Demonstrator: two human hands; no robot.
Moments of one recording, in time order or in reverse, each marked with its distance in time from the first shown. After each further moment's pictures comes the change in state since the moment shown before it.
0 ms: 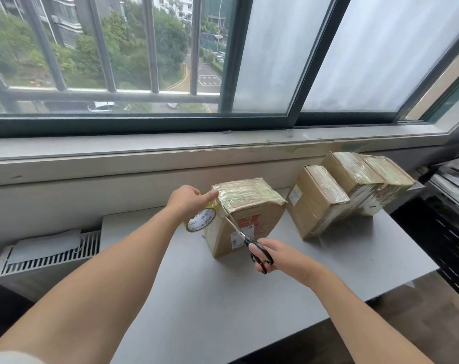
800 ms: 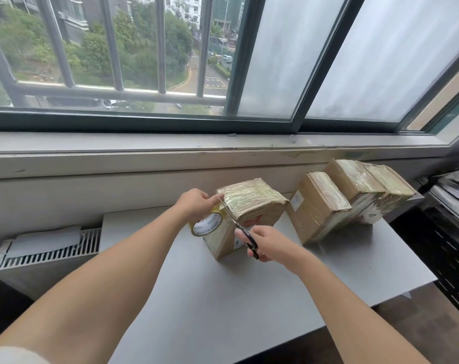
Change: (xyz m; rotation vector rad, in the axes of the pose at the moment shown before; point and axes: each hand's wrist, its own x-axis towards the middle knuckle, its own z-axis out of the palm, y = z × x) left_hand -0.006 0.007 0.001 0.038 -0.089 0.043; right_hand 0.017 -0.048 0.008 -0.089 0.117 0.069
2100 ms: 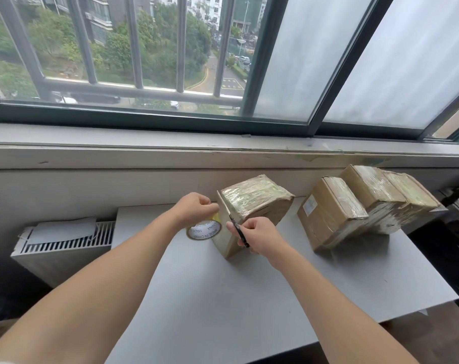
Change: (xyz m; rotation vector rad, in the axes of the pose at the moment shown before) left_hand -0.021 -0.031 -0.013 -0.208 -0.030 0.034; right_hand 0.037 -0.015 0.032 0.097 0.159 -0.051
